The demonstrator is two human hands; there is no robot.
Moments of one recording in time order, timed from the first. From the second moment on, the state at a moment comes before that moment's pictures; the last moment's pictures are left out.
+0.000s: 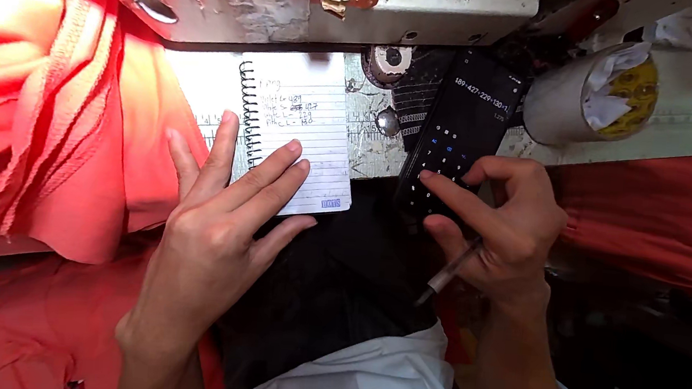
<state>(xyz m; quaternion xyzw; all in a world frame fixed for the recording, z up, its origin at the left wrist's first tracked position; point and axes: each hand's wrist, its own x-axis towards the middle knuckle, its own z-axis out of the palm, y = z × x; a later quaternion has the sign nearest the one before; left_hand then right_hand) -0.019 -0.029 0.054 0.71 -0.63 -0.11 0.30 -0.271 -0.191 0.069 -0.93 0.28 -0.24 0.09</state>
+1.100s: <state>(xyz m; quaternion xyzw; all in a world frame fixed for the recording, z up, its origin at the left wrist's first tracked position) -0.018 -0.027 0.053 0.71 -0.63 -0.11 0.30 -0.295 -0.180 0.061 -0.89 0.29 -0.34 0.12</state>
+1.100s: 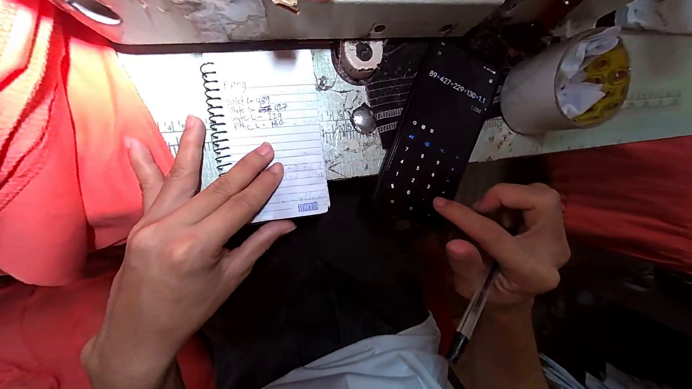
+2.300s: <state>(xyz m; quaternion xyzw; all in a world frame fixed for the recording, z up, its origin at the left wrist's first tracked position) -0.019 -0.027 0.052 0.71 -0.63 -0.11 0.30 -0.300 -0.181 0.062 -0.87 0.30 -0.38 0.12</state>
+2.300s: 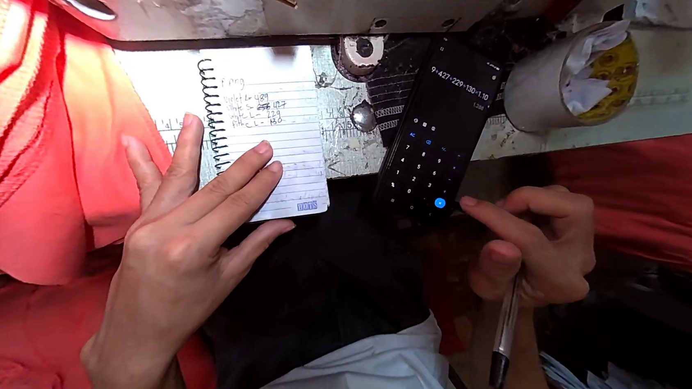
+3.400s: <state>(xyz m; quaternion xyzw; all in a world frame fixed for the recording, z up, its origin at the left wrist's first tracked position) -0.021 -0.029 0.054 0.71 -0.63 -0.10 0.30 -0.300 -0.200 0.038 -0.79 0.43 -0.34 0.27</state>
